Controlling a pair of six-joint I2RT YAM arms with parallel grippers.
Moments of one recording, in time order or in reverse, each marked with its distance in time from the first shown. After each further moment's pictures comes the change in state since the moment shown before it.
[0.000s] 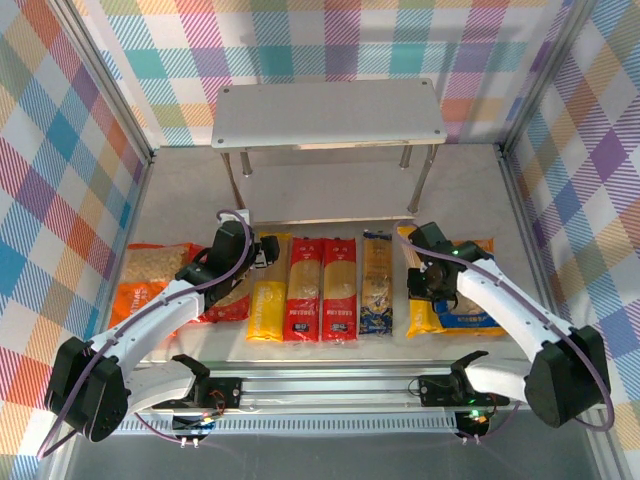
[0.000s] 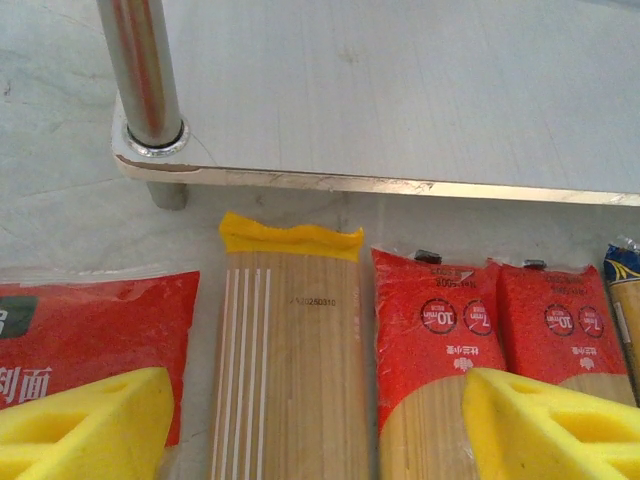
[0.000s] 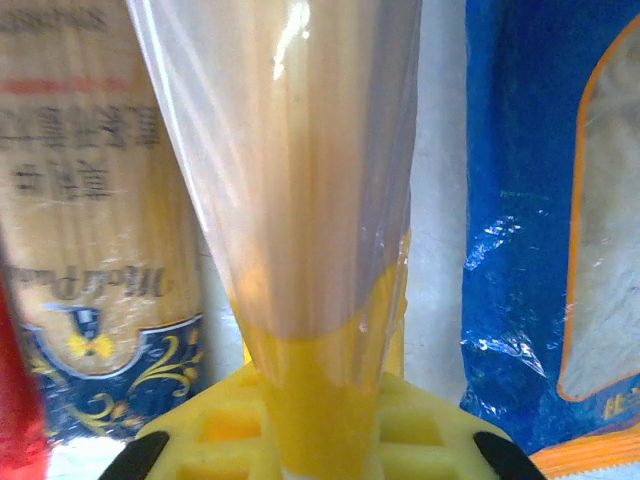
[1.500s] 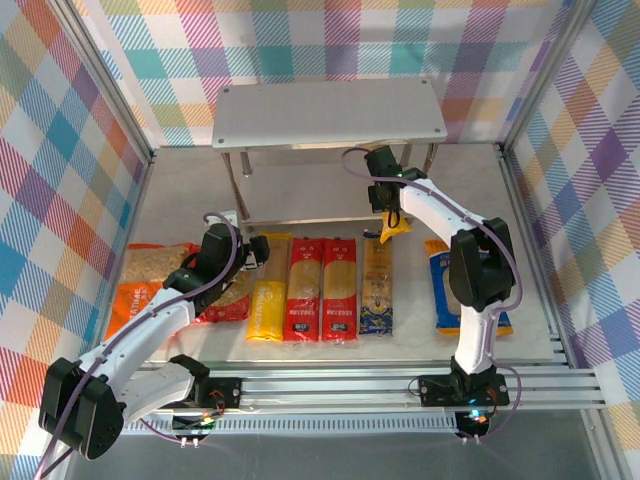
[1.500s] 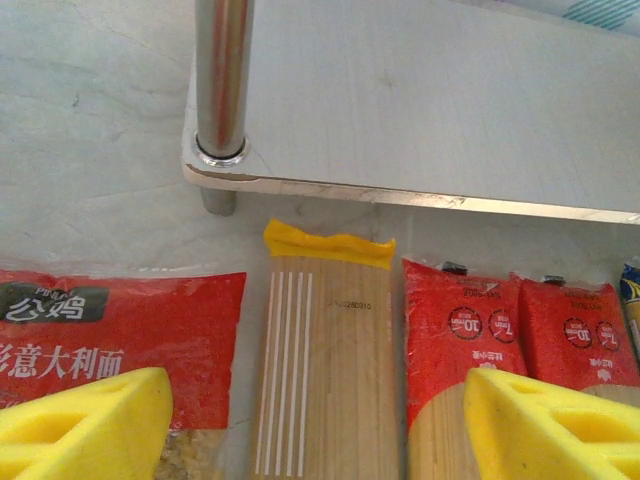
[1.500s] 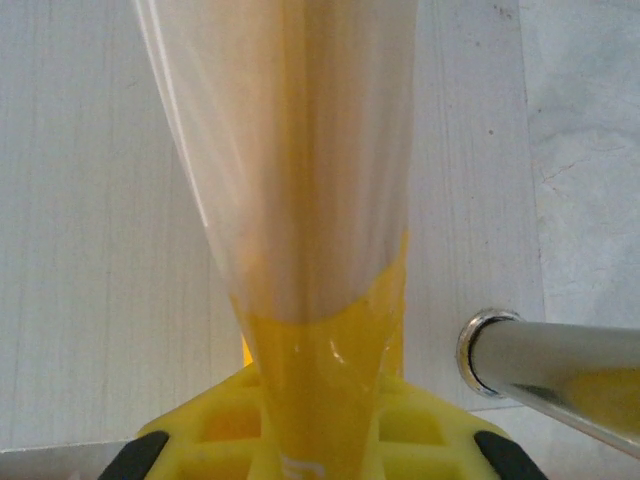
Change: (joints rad) left arm 0.048 -0.099 -0.023 -0.054 -0.011 0.006; right arm -0.031 0.776 0.732 0.329 0.300 -0.255
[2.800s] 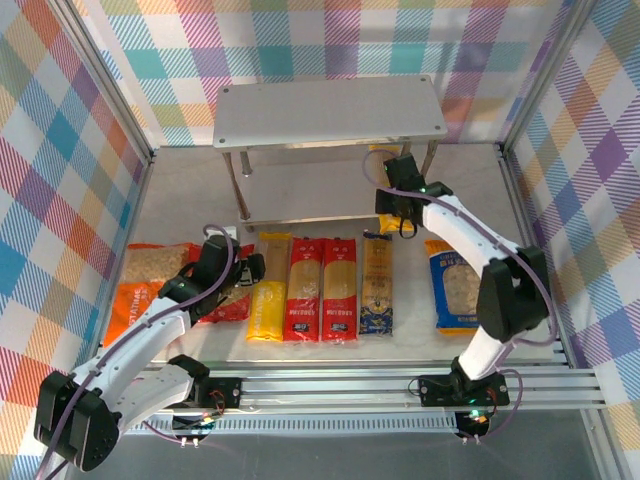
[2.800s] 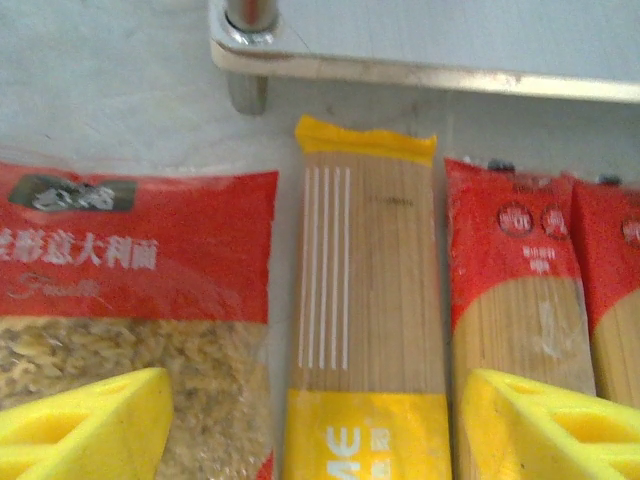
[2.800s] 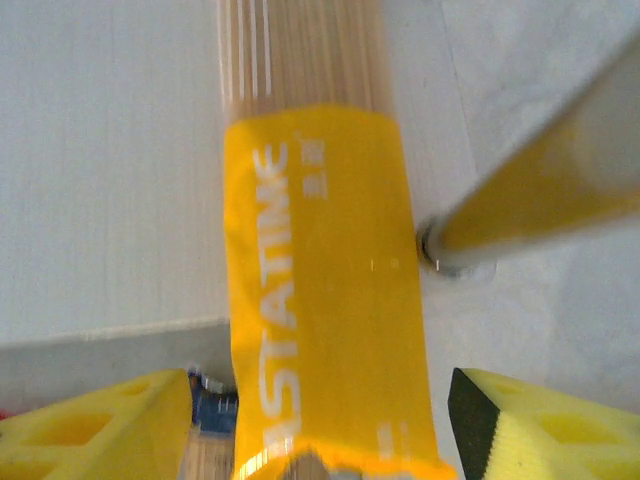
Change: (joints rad) left arm -0.033 -0.059 -0.046 -0.163 0.032 0.004; right arm -0.005 -0.306 -0.277 0.082 -0.099 0.116
